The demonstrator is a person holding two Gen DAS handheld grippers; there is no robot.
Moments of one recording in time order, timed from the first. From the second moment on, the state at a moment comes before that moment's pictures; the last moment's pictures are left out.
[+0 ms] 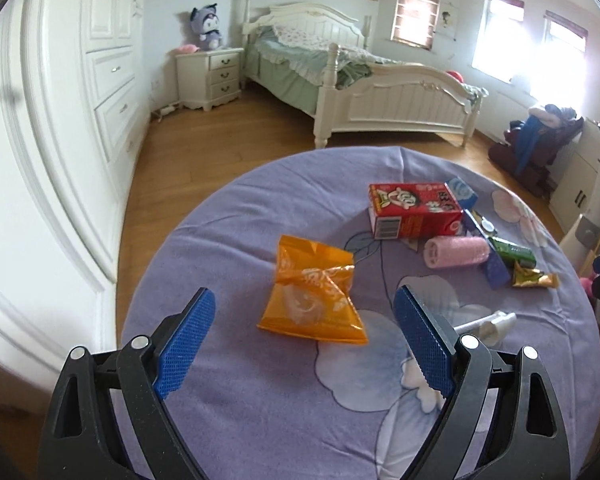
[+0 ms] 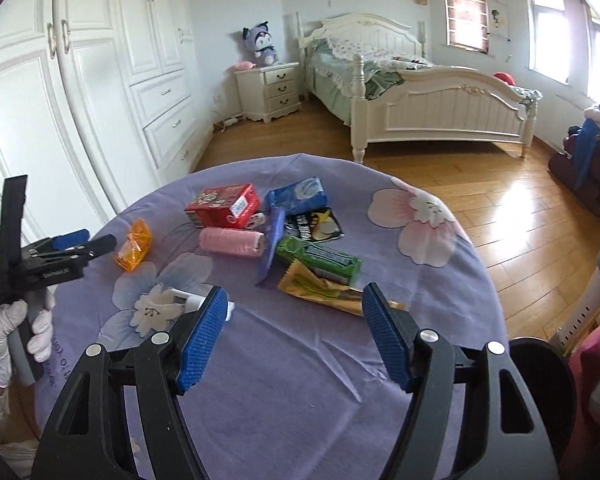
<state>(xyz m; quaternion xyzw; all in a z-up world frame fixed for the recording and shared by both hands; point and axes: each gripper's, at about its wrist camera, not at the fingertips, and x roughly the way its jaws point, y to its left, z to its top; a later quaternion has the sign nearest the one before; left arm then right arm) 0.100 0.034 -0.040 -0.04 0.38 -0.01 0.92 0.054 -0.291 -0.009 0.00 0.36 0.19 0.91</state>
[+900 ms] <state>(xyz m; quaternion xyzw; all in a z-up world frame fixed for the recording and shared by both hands) 0.132 0.043 -0.063 -0.08 0.43 -0.05 0.90 0.150 -0.163 -0.055 -0.13 0.44 0.18 0.87</state>
